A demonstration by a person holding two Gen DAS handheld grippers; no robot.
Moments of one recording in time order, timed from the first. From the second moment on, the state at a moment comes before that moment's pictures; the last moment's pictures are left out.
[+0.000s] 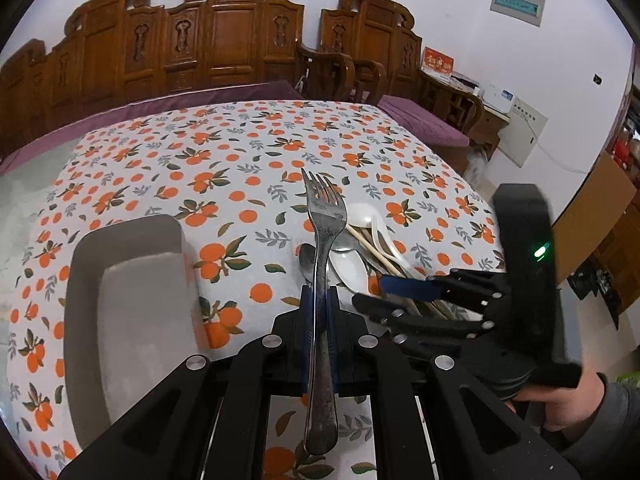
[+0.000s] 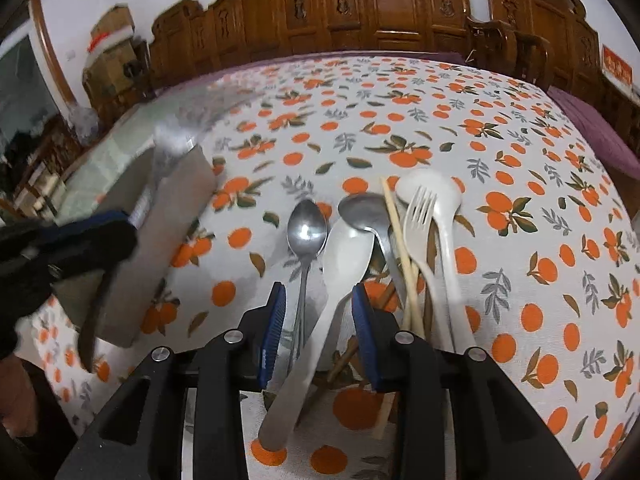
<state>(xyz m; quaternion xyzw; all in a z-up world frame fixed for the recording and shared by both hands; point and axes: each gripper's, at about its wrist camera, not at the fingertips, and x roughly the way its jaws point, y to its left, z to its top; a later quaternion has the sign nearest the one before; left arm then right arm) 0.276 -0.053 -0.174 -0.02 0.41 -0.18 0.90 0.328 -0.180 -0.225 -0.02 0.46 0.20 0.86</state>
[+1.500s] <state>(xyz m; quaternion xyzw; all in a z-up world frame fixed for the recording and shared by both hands) 0.304 0.049 -0.231 0.00 0.49 -0.04 0.87 0.266 -0.147 -0.172 -0.04 0.40 0.27 0.88</state>
